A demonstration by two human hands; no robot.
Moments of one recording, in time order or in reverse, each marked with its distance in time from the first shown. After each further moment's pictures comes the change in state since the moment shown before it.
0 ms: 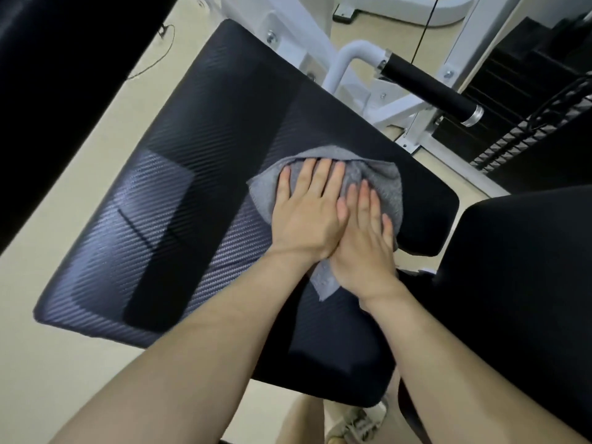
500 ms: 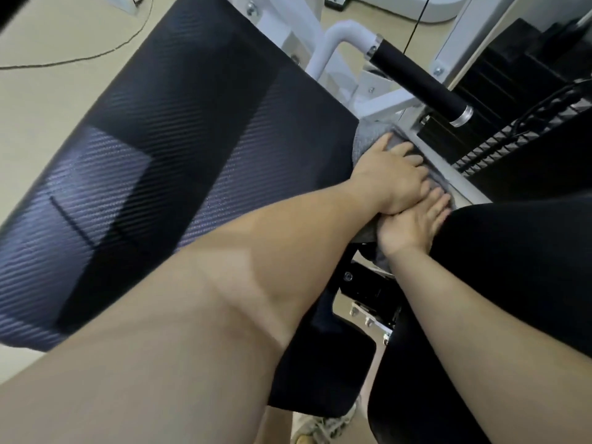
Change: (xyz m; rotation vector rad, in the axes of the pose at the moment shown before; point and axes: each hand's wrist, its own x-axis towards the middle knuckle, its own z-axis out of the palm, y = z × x) left_hand 0.110 0.097 0.011 0.051 -0.323 0.540; right_hand 0.049 0.071 -0.028 0.201 0.098 0.554
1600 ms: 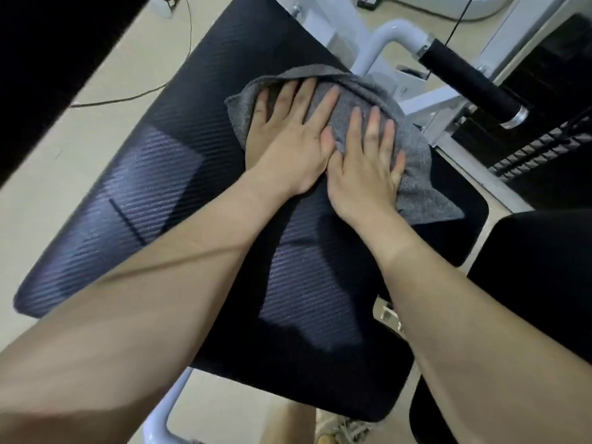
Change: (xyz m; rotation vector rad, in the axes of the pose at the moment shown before) left_hand -0.137 -0.112 -0.005 0.094 0.335 -0.562; right_hand -0.034 -0.114 0.029 -0.116 -0.040 -0.550
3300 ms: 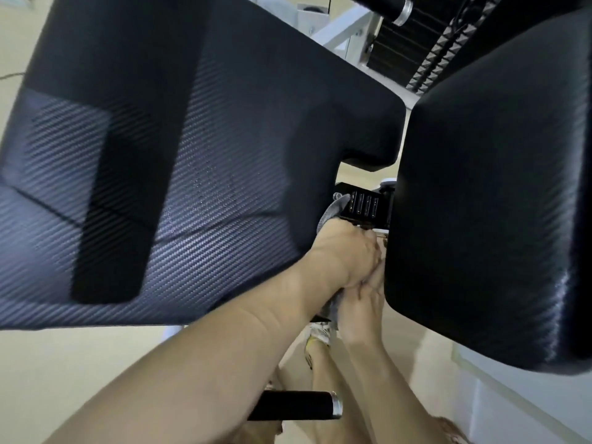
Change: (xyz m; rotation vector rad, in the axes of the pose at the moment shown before) left_hand -0.159 0.161 0.037 0.220 -0.518 0.902; right_hand -0.260 0.069 0.084 0.739 0.278 0.809
